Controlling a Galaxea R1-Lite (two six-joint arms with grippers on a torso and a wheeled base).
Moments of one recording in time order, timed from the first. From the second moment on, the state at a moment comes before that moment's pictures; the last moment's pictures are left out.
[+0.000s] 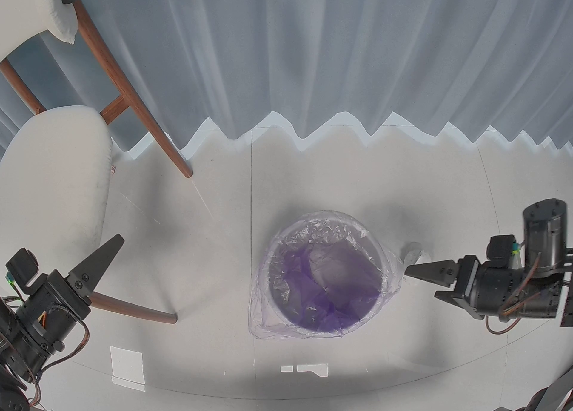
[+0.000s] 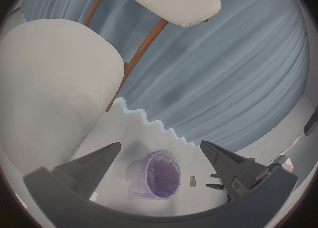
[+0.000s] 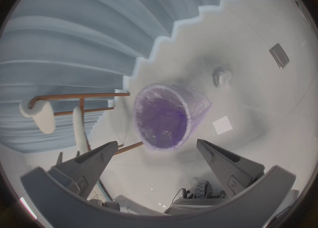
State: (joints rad) left arm -0.36 1.16 -0.02 -1.21 -0.05 -0.65; right arm 0.56 1.38 -0.51 -0.30 0.10 0.87
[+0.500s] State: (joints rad) left arm -0.28 1.14 -0.02 -1.12 -0.02 -0.65; right arm 0.64 1.86 -0.73 -0.30 -0.06 1.08
